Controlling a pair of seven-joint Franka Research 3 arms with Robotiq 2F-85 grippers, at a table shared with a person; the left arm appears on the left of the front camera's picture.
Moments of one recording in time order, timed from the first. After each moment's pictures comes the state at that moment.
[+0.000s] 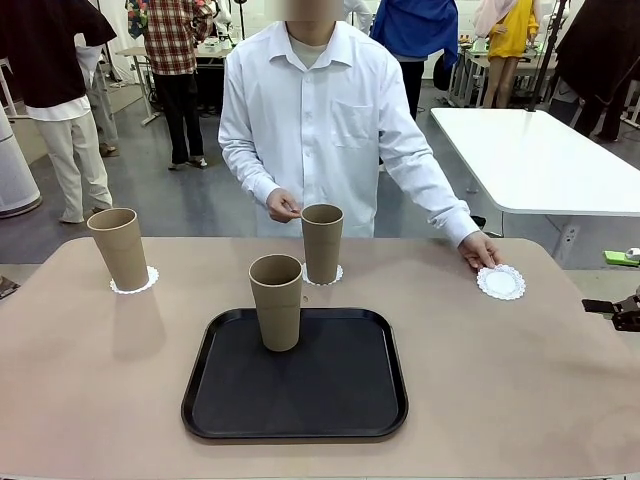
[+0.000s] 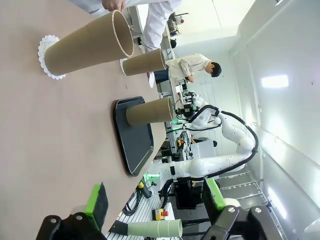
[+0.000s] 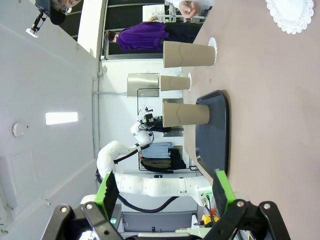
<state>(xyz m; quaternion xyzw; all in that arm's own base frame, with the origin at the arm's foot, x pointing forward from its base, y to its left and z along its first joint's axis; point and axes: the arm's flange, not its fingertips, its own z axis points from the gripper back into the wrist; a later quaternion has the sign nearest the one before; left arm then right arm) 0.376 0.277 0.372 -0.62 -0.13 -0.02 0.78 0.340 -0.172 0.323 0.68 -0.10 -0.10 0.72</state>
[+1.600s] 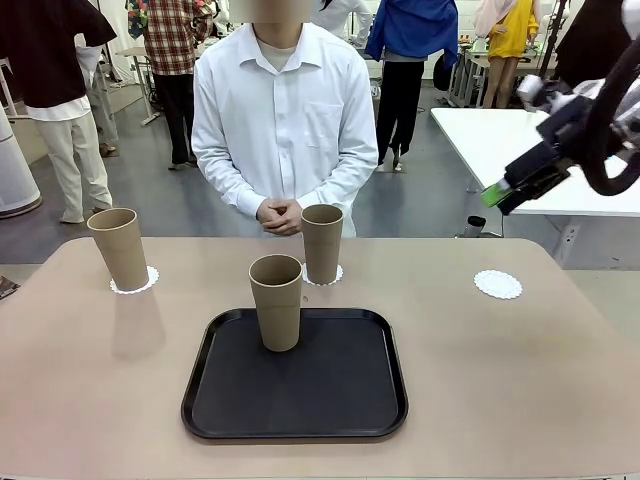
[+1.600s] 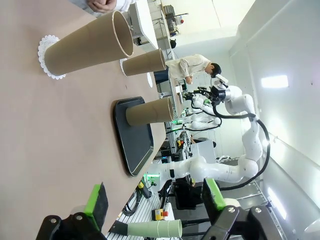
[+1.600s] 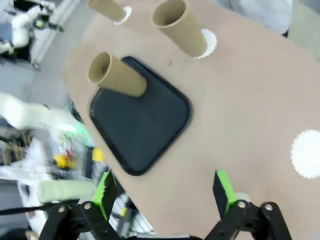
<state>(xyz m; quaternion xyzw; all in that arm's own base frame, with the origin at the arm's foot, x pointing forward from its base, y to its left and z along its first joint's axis) 0.376 0.276 0.372 -0.62 -0.13 -0.02 0.78 0.428 0.053 0.528 0.29 -0.14 0.33 0.88</state>
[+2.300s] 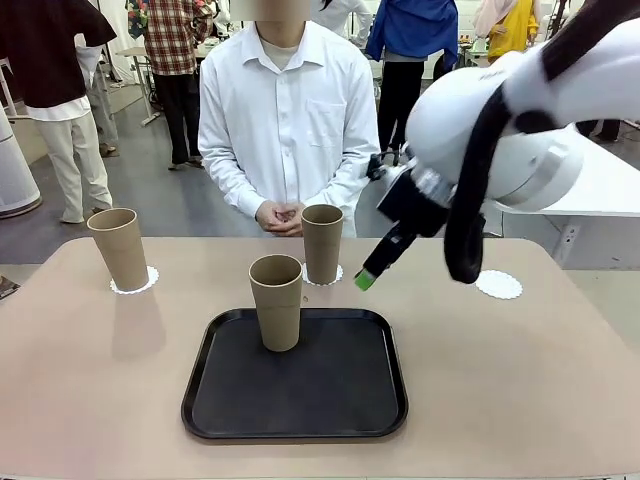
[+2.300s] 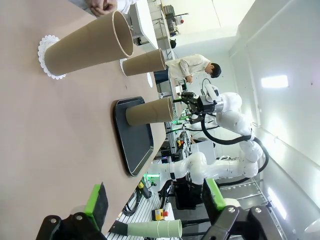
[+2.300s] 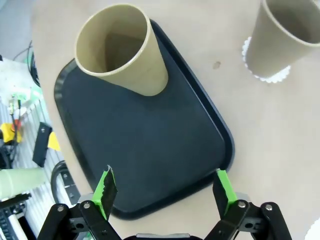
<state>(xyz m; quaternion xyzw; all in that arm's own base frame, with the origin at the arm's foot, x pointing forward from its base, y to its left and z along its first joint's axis) 0.376 0.277 0.372 -0.62 -0.13 -0.02 0.78 0.404 0.246 0.430 0.18 -0.13 0.48 0.85</state>
